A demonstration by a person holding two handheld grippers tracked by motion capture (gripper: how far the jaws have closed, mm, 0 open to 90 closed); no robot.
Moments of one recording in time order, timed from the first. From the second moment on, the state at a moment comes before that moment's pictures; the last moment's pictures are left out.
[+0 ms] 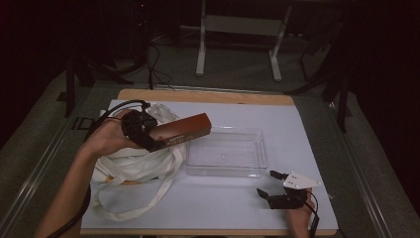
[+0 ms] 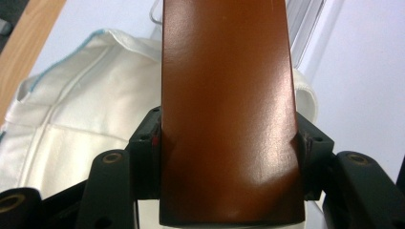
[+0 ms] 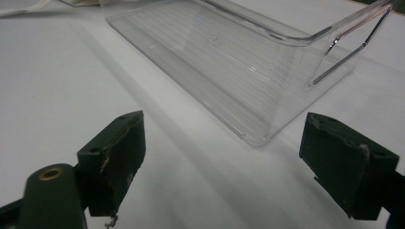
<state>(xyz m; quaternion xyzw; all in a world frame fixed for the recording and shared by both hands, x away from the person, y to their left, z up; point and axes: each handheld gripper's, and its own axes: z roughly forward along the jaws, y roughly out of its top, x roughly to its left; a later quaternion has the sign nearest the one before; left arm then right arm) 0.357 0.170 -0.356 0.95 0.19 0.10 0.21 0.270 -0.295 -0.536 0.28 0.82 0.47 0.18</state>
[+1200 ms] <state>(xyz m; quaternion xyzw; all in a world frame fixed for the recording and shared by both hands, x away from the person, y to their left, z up) 0.367 0.144 -0.350 0.96 0.14 0.11 0.21 0.269 -0.296 -0.536 0.28 0.81 0.48 0.18</state>
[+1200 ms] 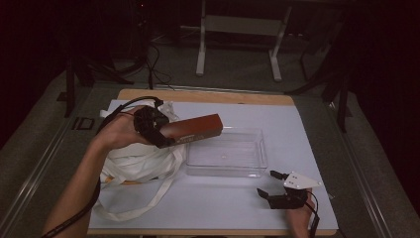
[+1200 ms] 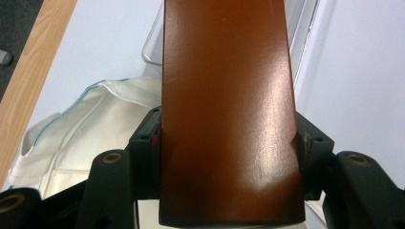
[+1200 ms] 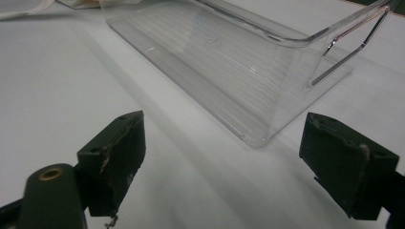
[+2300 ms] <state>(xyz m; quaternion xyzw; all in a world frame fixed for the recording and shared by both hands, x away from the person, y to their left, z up) 0.370 0.121 -0.358 0.97 0.09 0.10 0.21 0.269 -0.296 -0.536 0.28 0.81 0.48 0.18</state>
